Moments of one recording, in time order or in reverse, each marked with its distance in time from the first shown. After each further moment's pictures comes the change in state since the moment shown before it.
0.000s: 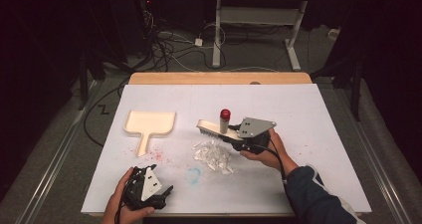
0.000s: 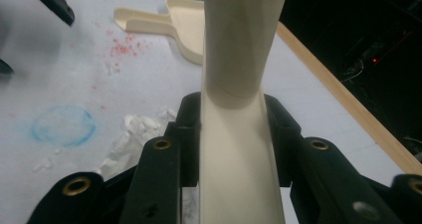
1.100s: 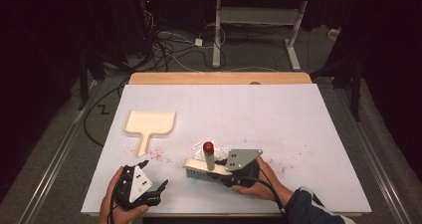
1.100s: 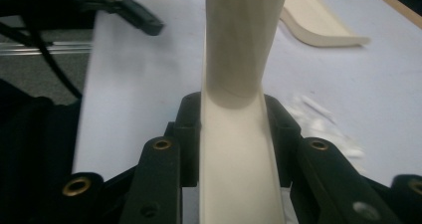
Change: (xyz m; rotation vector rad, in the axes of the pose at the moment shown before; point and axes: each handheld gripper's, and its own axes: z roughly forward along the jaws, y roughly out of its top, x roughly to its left) left arm 0.007 -0.003 -0.015 -0.098 0.058 -0.068; right arm 0.073 -0.005 0.007 0.080 0.216 0.063
